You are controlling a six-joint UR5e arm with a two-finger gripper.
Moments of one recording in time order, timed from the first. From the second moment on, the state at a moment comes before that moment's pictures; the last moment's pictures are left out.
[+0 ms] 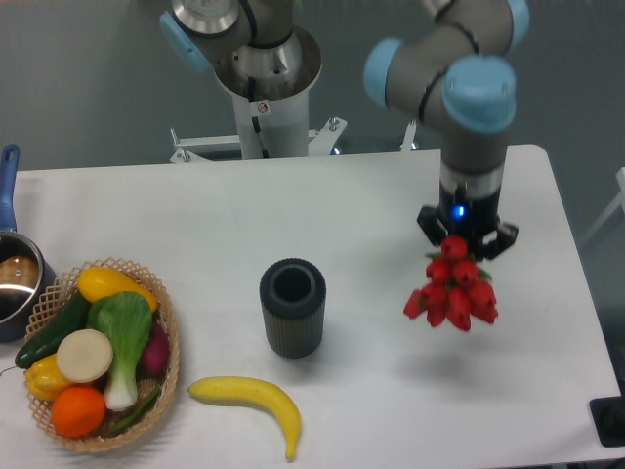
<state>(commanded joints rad) 2.62 -2.03 -1.55 -0.91 1.67 1.00</state>
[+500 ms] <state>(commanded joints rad) 2.58 -2.10 -1.52 -0.89 1.73 0.85</state>
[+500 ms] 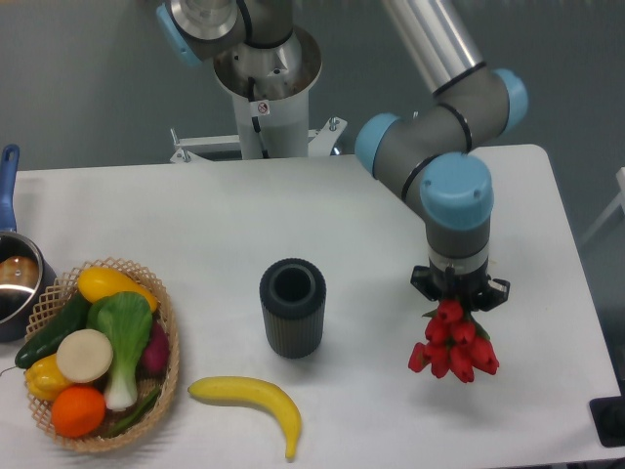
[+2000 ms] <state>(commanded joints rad) 2.56 -2.17 -1.50 -0.87 1.72 0.85</state>
